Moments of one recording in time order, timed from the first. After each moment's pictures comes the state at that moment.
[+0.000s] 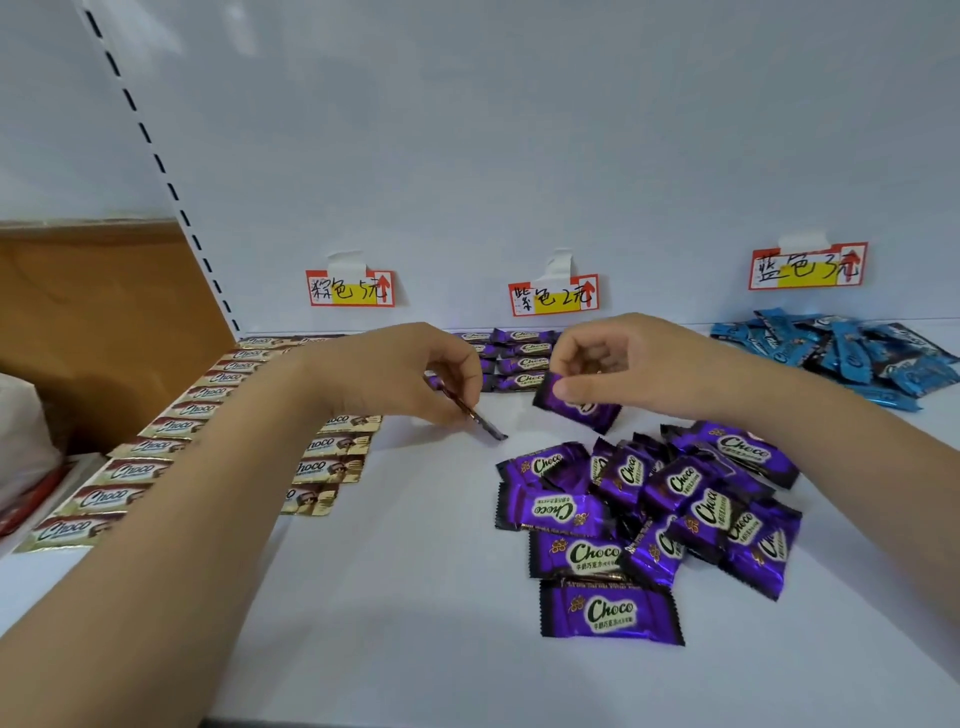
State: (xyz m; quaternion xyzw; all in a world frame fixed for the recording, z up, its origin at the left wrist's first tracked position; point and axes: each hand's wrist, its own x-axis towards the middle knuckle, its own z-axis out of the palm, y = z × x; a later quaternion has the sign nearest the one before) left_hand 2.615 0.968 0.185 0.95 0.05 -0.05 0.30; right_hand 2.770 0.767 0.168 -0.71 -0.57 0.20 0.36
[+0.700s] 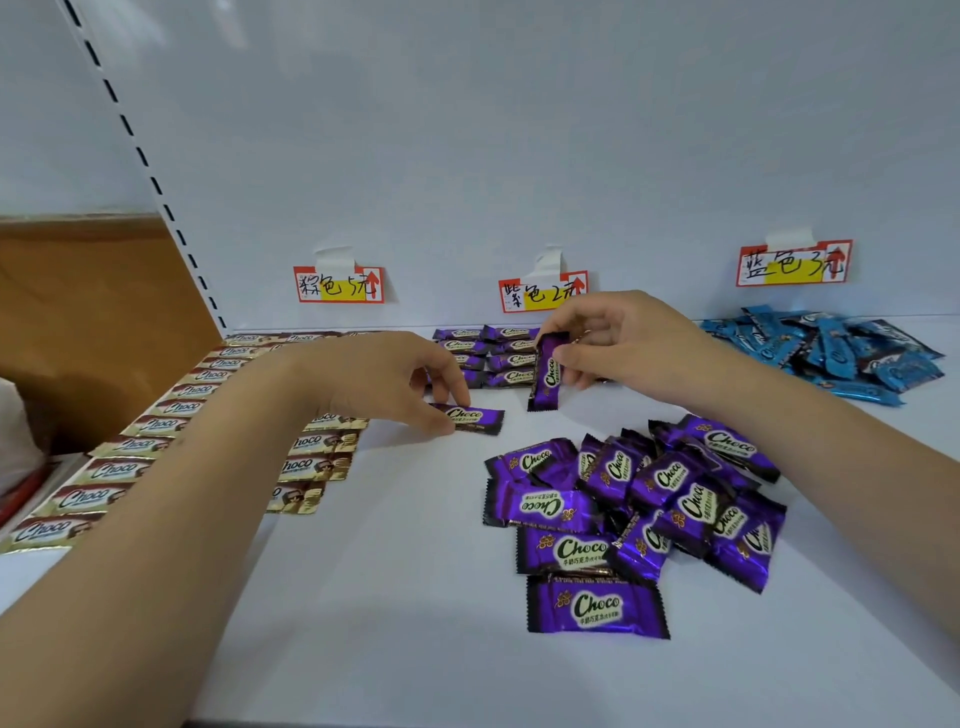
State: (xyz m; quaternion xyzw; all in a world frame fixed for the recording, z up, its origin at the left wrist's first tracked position) left_hand 2.616 0.971 0.181 0.96 0.10 -0.08 0.24; right_hand 2.777 0.774 0.163 -0.72 -0.47 0.18 0.47
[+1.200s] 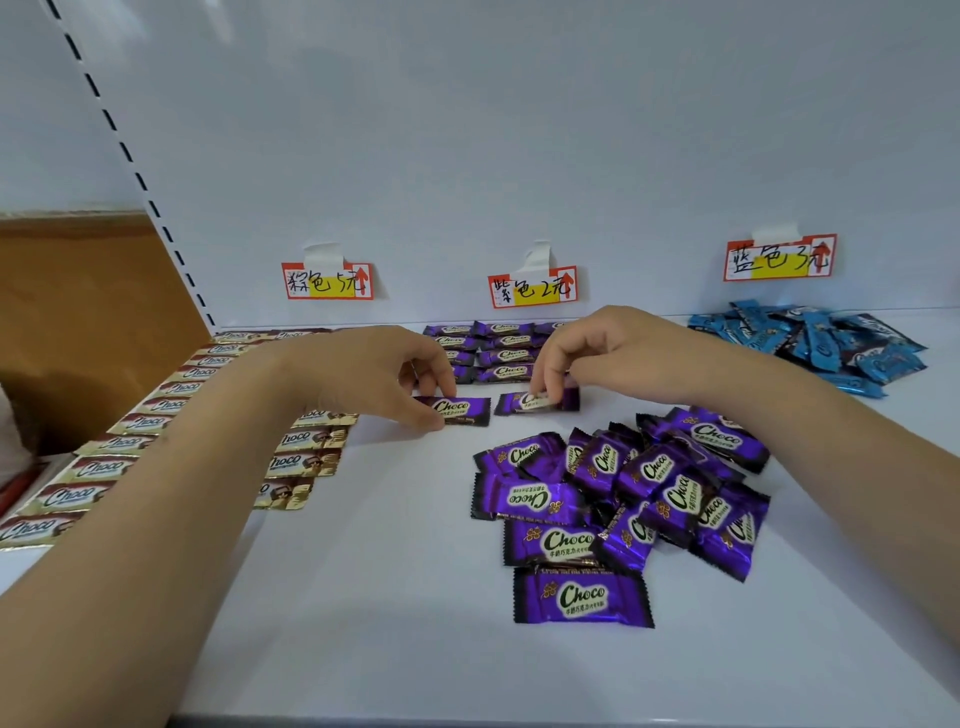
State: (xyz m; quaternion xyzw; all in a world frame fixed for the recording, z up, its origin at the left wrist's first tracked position) left_hand 2.617 0.972 0.180 0.96 0.10 -0.06 0.24; right_hand 2.775 0.764 0.172 -0.76 -0.55 0.20 0.30
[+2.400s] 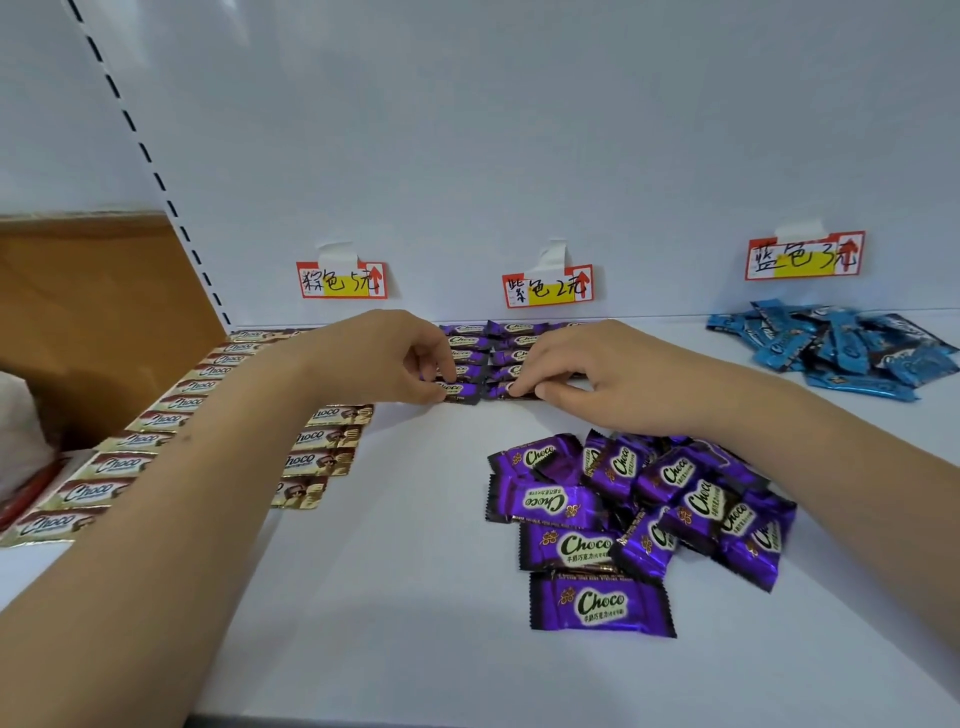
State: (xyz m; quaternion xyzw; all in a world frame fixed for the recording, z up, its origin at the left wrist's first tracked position) left_hand 2.623 0.987 0.171 0.97 0.11 0.02 0.19; right_hand 2.766 0.779 0.156 -0.74 -0.65 0.05 0.18
